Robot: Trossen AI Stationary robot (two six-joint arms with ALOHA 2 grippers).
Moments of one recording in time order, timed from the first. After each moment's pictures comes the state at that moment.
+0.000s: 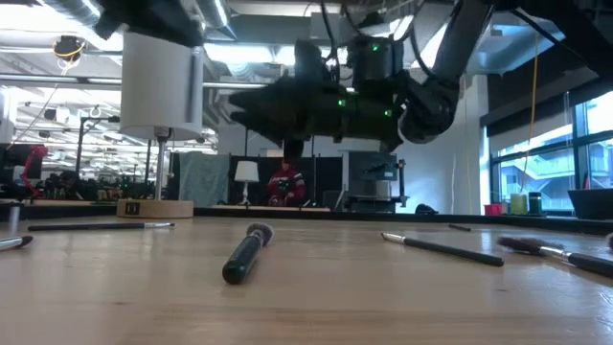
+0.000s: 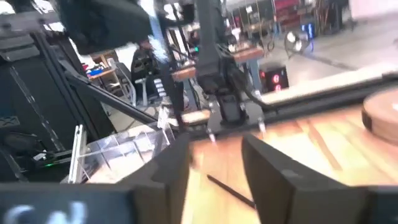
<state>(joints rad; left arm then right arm) -0.55 1.23 0.93 -0.72 -1.12 -1.07 -0.11 2.08 1.01 1.19 -0.24 0.33</state>
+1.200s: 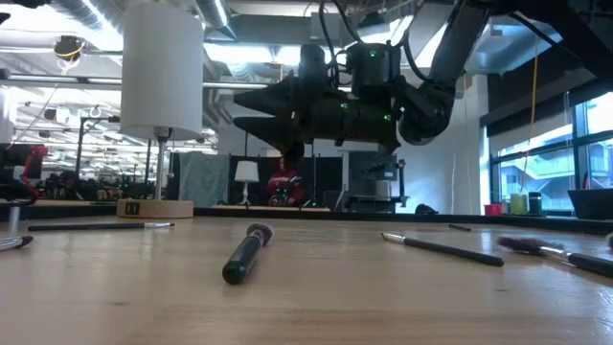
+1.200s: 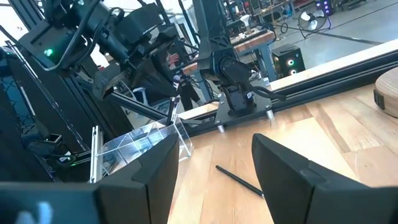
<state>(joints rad) -0.90 1.33 1.03 -1.56 -0.33 -2.13 -0.16 2.08 1.01 1.18 -0.34 0.41</state>
